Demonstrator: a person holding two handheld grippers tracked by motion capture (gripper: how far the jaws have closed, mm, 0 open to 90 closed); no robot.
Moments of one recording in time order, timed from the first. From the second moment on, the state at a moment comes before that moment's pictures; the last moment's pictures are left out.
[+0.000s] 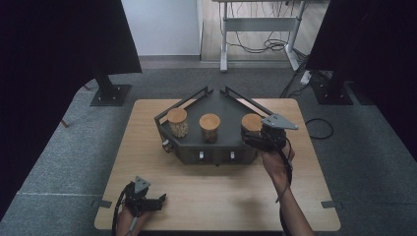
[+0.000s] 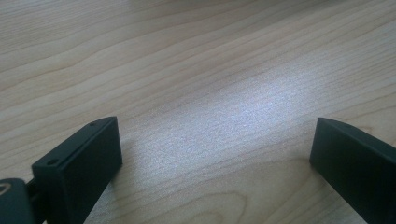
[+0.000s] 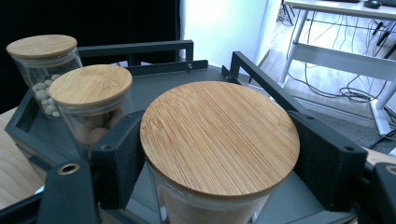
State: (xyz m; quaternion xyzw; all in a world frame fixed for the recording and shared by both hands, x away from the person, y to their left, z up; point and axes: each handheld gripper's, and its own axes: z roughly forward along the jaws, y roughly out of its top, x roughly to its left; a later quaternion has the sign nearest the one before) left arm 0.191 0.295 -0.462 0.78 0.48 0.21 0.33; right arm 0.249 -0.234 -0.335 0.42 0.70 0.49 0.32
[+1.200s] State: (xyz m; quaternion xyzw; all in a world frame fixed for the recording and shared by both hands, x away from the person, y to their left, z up) left arm 0.191 0.295 -0.462 0.78 0.48 0.21 0.33; right arm 0.286 -0.215 -0.346 0.42 0.70 0.46 0.33
